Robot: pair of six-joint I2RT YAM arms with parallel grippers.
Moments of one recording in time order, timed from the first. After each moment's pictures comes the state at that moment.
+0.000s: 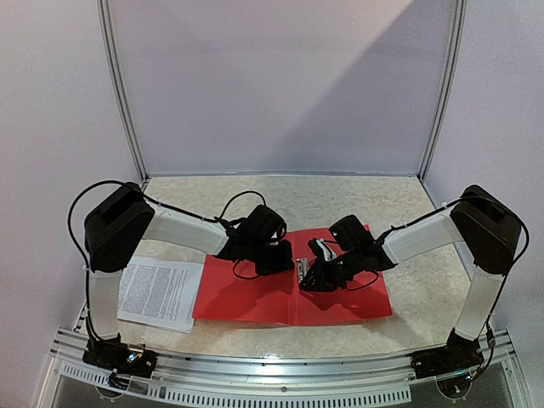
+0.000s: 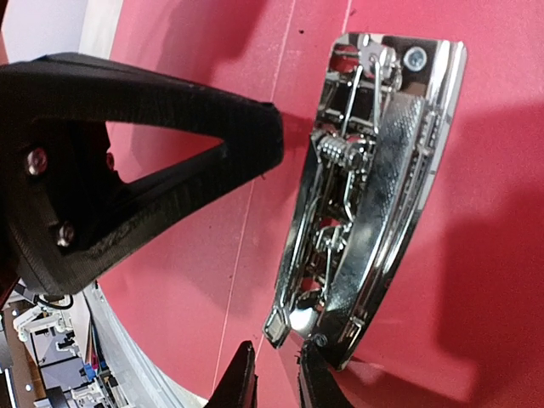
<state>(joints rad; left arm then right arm) -0.91 2.08 1.26 -0.03 0.14 -0.95 0.77 1.84 0.87 0.05 -0.53 0.75</state>
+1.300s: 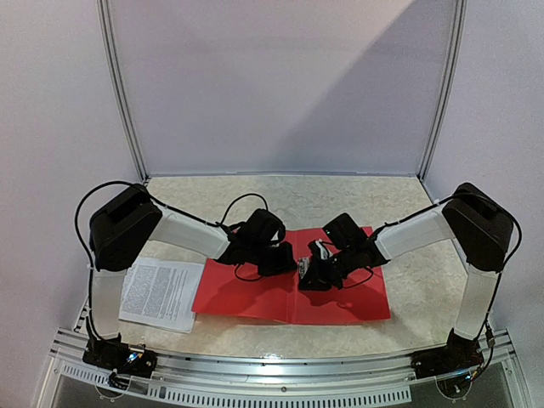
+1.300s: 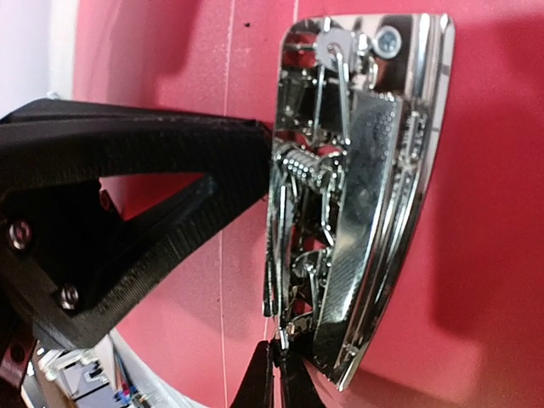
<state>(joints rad) -0.90 2.12 1.23 0.09 0.17 -0.93 0.77 1.91 0.94 -0.04 -0.49 0.88</state>
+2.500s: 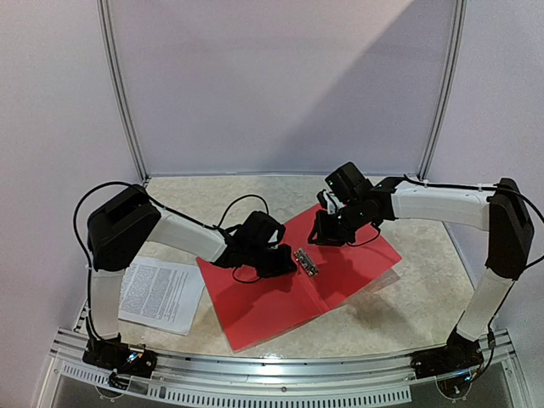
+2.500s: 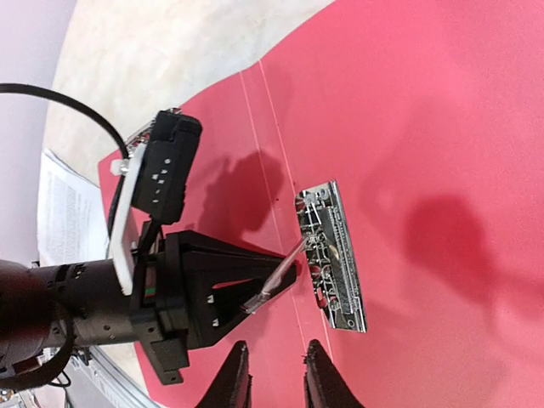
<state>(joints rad) -0.90 2.10 1.18 0.15 0.19 -0.88 0.74 1.76 1.30 -0.52 -0.19 0.70</state>
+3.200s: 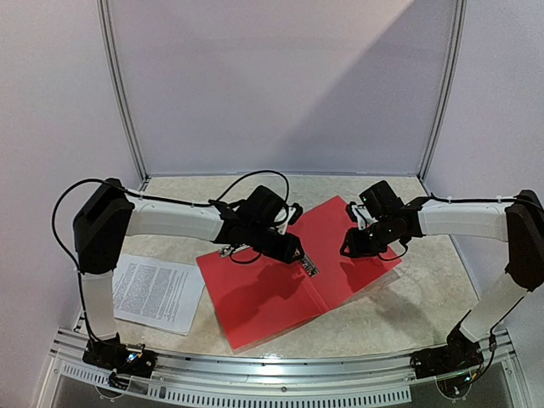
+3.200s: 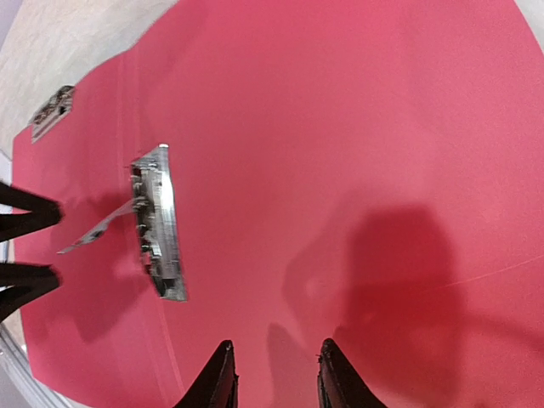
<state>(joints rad) -0.91 2.00 1.36 -0.19 0.17 -0.40 0.60 1.59 0.98 -0.41 -0.13 0.43</state>
